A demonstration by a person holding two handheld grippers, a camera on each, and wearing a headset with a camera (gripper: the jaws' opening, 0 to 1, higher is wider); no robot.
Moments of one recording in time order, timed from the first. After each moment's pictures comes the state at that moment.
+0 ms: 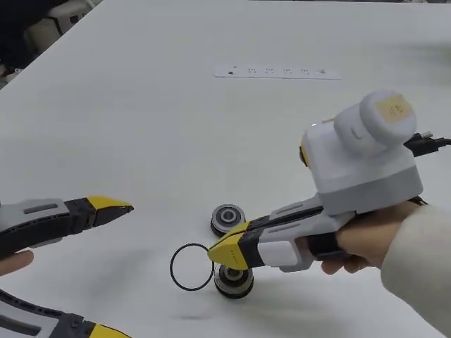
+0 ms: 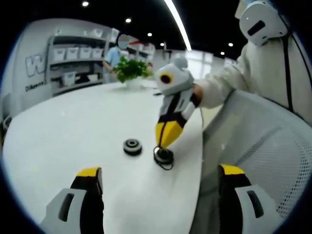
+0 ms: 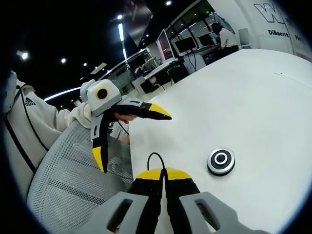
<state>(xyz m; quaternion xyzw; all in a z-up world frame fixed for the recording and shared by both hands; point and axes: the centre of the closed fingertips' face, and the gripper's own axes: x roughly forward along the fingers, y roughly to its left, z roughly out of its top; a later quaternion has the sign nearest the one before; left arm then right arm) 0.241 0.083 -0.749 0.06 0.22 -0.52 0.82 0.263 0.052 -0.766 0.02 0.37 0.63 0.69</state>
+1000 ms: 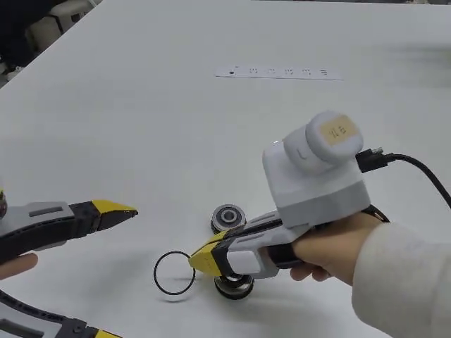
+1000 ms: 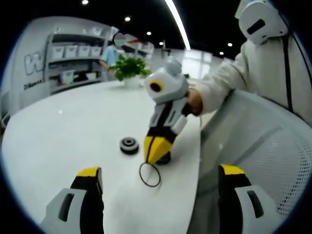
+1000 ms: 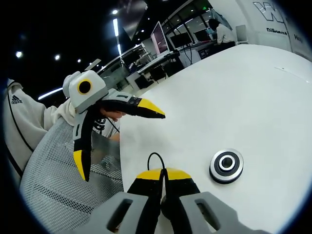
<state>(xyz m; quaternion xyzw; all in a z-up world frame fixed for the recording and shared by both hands) 0.239 0.081 -0.754 0.05 0.23 -0.53 0.82 0.268 0.072 -0.790 0.00 0.38 0.61 0.70</state>
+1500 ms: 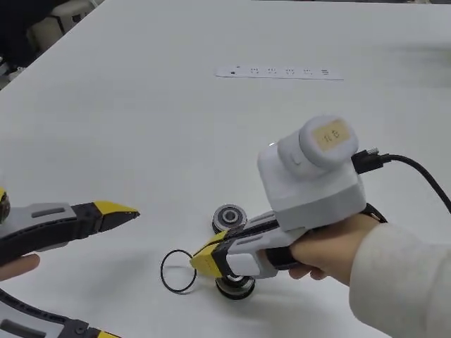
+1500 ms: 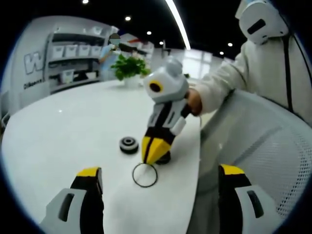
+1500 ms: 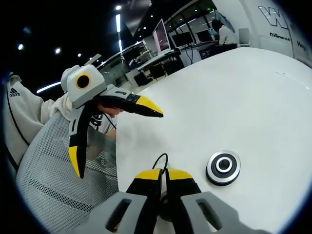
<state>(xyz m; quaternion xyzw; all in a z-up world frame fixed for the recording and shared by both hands) 0.237 0.079 -0.754 0.05 0.23 -0.53 0.81 0.272 0.070 -0.794 -0.03 0.37 0.61 0.70</state>
